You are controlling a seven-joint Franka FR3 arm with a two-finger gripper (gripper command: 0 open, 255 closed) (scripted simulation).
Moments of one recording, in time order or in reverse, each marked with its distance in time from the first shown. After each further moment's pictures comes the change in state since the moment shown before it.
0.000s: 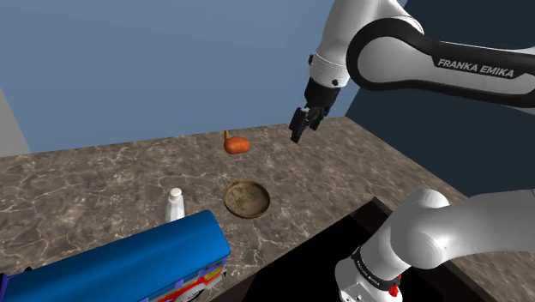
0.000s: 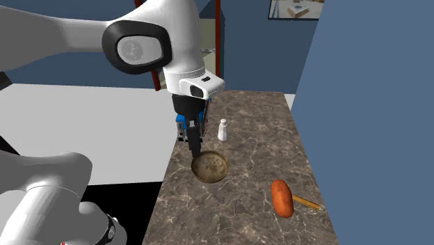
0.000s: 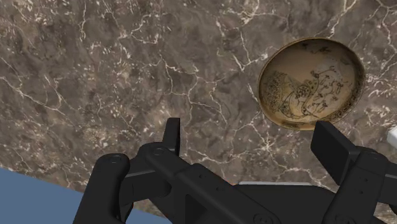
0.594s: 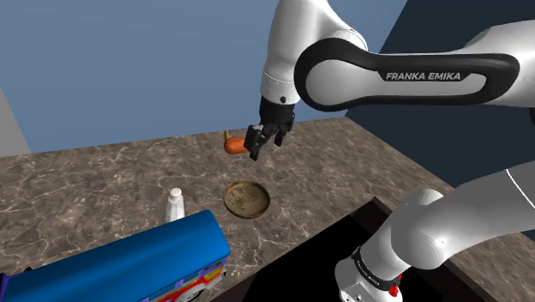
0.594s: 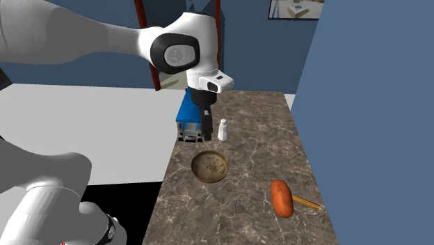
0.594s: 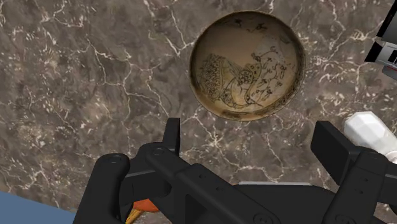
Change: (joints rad) arm 0.020 0.249 0.179 0.102 0.033 0.106 0.218
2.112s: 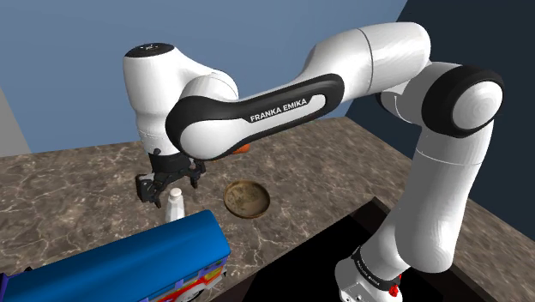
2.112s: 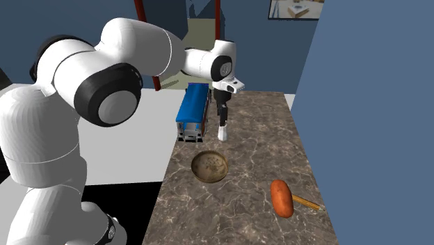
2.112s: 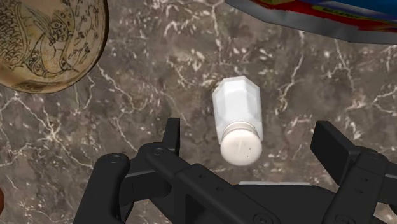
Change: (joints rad) arm 0.151 0.761 0.186 0.485 -0.305 0.089 0.505
